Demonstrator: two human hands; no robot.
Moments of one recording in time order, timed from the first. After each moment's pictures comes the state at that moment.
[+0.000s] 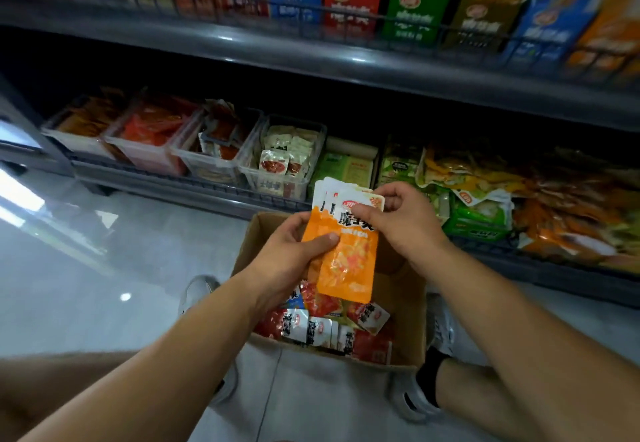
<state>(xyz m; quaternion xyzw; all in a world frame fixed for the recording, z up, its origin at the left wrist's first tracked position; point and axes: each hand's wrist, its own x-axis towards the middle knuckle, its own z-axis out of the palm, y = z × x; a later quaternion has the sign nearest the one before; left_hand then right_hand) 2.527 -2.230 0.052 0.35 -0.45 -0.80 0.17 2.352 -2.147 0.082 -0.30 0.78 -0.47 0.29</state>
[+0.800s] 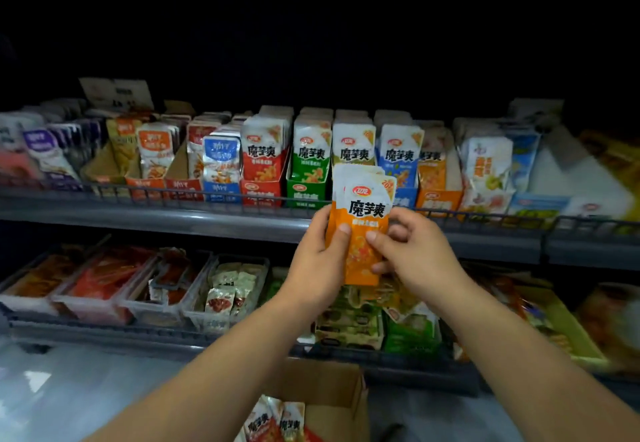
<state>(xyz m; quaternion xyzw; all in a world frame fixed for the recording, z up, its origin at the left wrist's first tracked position) 2.366 -2.197 0.236 0.21 -0.66 -0.64 0.33 2.252 -2.094 0.260 -0.36 0.69 -0.59 0.21</state>
